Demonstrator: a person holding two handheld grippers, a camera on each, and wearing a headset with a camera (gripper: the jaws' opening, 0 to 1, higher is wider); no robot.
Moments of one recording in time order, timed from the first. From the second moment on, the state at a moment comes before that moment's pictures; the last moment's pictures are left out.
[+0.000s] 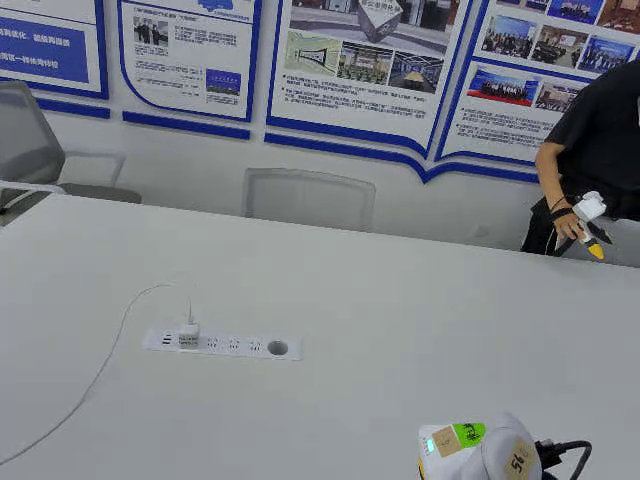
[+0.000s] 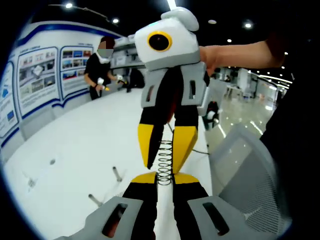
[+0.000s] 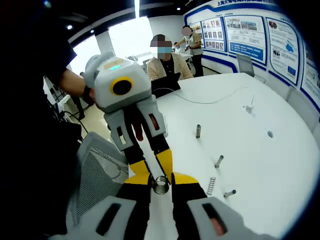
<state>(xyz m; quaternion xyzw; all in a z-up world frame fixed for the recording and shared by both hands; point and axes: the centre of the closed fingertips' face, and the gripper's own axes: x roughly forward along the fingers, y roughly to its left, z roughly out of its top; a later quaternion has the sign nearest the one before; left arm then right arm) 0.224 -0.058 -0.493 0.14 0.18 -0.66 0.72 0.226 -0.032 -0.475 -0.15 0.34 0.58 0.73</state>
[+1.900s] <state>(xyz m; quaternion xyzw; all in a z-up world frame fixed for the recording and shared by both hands) 0.208 -0.037 -0.520 0.14 0.21 -0.65 0.71 0.203 -0.038 -0.511 -0.24 0.39 0.61 0.65</state>
